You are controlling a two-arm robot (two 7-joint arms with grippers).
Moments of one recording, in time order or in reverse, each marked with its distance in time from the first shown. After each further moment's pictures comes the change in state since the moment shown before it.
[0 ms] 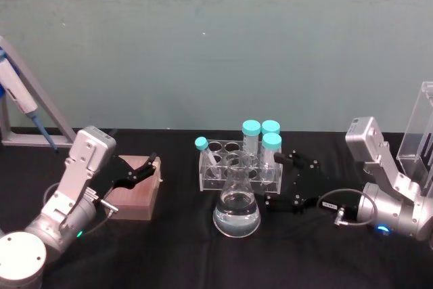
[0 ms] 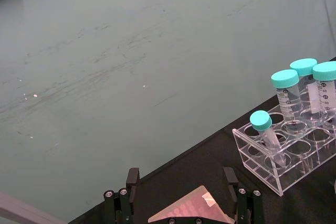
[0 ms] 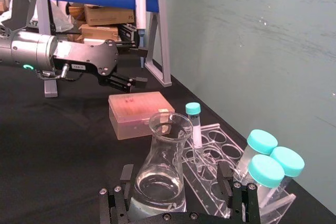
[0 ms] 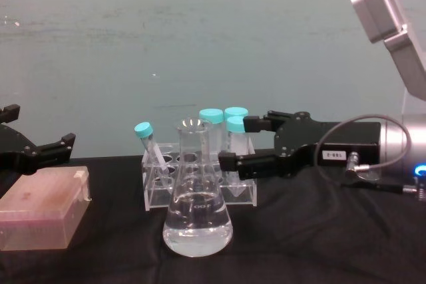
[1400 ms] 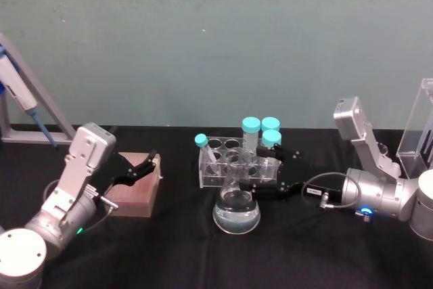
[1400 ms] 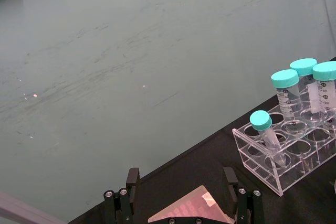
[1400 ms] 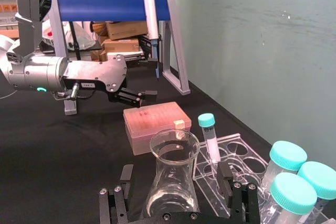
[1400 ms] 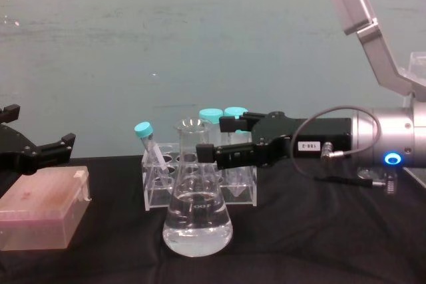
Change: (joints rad) left arm 0.000 0.000 0.000 0.000 0.000 0.000 0.000; right arm 0.147 -0.065 -0.095 0.223 0.146 -0.004 0.108
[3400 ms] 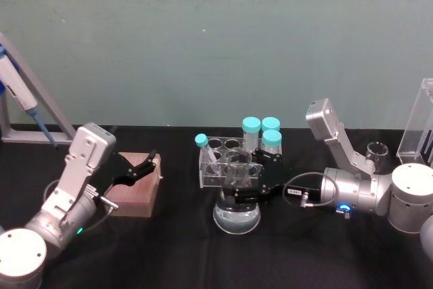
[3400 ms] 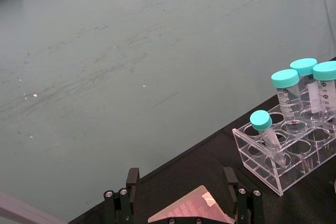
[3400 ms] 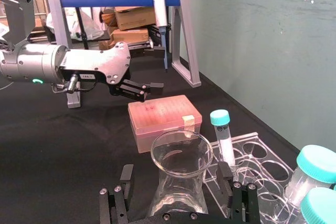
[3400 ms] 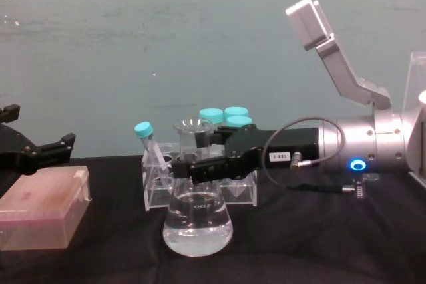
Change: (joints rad) left arm 0.000 0.000 0.000 0.000 0.000 0.000 0.000; right arm 0.095 -0.102 -0.037 0.205 -0.032 -0.047 0.042
